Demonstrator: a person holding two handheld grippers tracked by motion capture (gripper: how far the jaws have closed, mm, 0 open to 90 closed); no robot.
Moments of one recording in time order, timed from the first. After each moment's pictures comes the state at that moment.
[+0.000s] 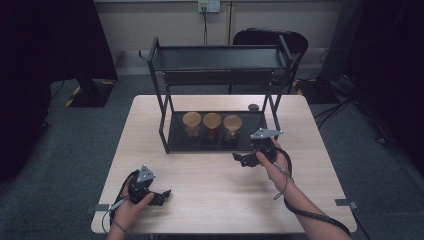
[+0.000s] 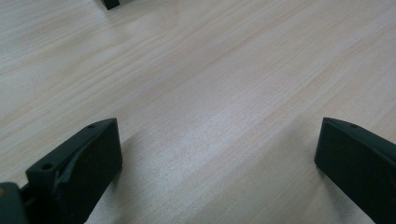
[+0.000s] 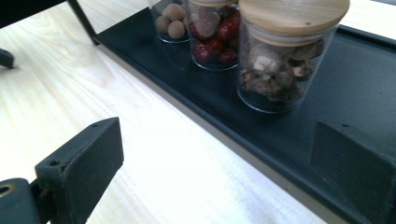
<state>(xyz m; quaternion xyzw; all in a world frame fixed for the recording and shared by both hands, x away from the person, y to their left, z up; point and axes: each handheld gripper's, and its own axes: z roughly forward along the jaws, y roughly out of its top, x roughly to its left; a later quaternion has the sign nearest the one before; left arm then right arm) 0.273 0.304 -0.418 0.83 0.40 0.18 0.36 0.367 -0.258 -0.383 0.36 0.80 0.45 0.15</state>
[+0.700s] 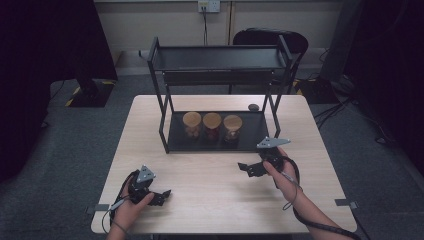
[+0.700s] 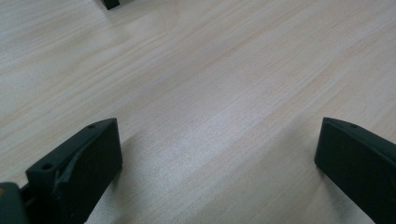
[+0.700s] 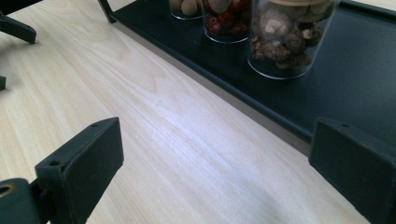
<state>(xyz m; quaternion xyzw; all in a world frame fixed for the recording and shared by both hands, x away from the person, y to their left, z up) 0.273 0.304 -0.418 0.83 0.40 0.18 0.36 0.346 -0.279 -0.388 0.35 0.81 0.45 0.14</state>
